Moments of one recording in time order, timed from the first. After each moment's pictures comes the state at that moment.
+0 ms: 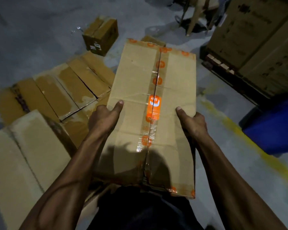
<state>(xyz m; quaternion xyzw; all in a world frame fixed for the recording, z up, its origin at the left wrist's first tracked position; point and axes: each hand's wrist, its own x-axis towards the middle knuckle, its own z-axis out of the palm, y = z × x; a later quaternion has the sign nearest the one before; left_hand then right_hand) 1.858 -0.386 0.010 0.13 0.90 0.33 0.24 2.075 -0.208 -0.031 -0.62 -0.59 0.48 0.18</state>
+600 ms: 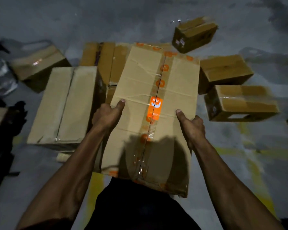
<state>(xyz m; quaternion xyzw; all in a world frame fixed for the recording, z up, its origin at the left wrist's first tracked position) 1.913 -0.371 -0.012 -0.20 0.91 0.34 0.13 1.981 -0.107 -0.049 -0.41 -0.75 0.53 -0.01</state>
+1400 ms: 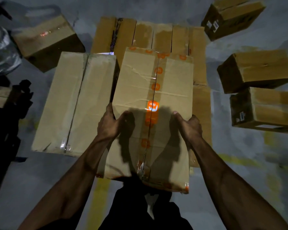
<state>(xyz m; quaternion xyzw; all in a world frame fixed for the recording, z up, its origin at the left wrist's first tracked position) 1.812 -0.477 -0.123 -0.17 0.87 0.43 0.15 1.821 -0.208 -0.140 -0.37 -0.80 0.46 -0.12</state>
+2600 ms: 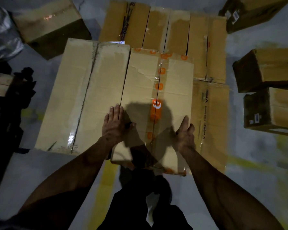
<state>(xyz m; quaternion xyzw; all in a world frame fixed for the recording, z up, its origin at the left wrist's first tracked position) 1.791 -0.539 -0.246 -0.02 0.96 0.13 0.23 1.817 -0.278 -0.237 -0.26 -0.89 0.27 -0.25</state>
